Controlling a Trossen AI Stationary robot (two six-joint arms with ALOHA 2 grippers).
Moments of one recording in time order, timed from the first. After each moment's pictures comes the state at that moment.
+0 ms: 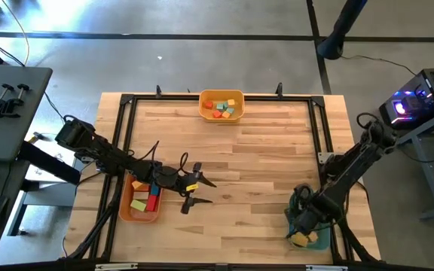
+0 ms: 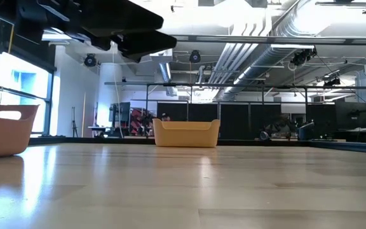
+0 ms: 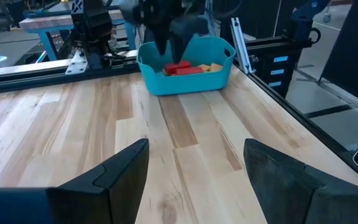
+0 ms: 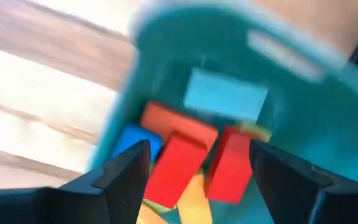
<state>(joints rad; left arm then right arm) -0.34 1.56 0.62 0.69 -0.12 0.03 0.85 1.46 0.96 -1.09 -0.05 2.05</state>
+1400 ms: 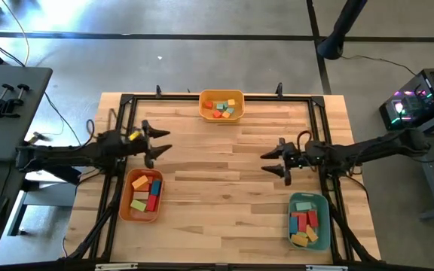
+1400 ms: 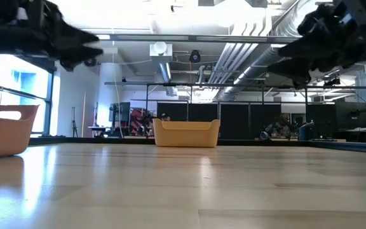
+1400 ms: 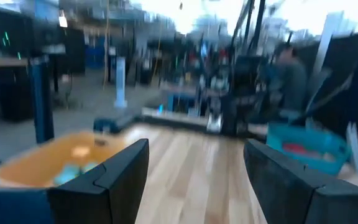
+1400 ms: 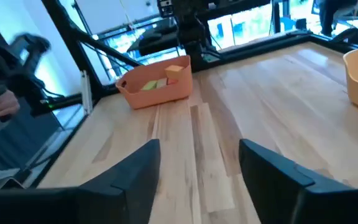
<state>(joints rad) 0.15 0.36 0.09 0.36 -0.08 -0.07 0.06 0.80 0.16 0.48 0.00 0.27</state>
